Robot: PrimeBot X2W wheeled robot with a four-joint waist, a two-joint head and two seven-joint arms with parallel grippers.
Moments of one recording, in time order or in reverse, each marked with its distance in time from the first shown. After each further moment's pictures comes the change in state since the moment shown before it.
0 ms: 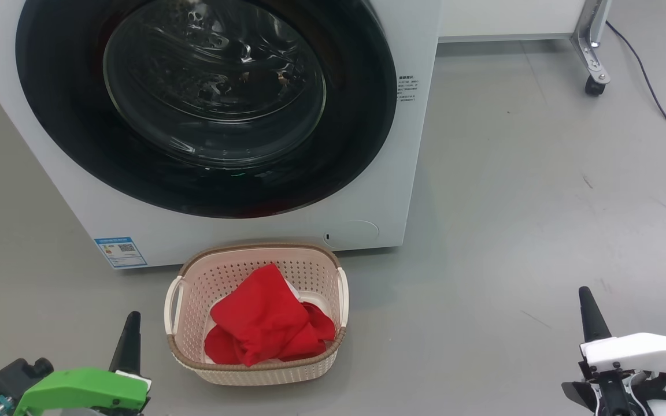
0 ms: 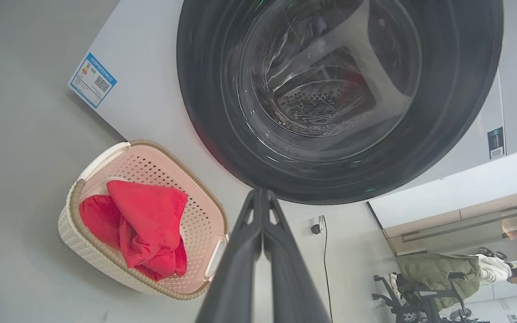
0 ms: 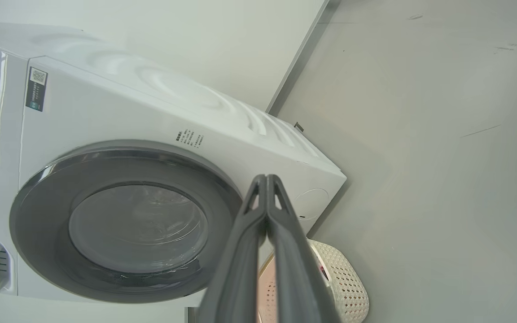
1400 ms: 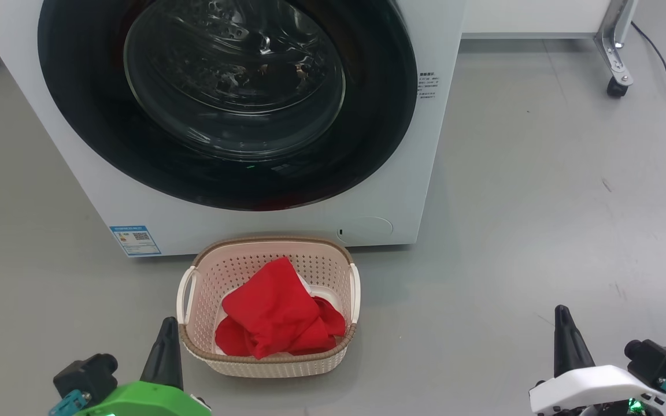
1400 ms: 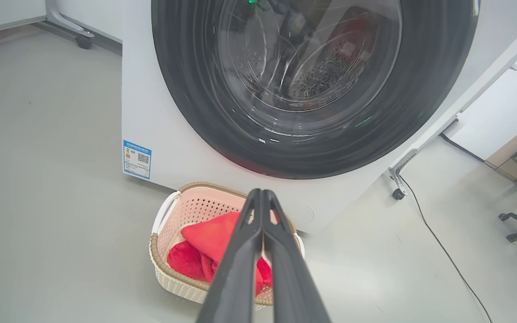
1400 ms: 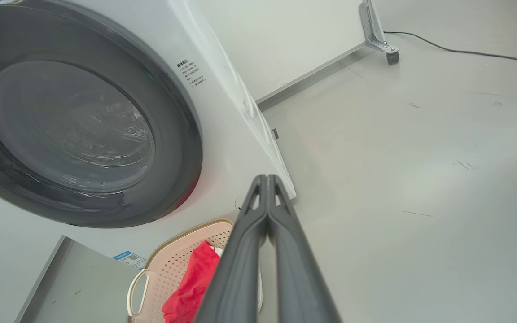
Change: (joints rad) left arm 0.047 -0.016 -0.136 -0.062 0.549 0.100 -0.104; right arm 0.095 0.036 0.094 -0.058 -0.583 -0.062 -0.128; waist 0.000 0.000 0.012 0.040
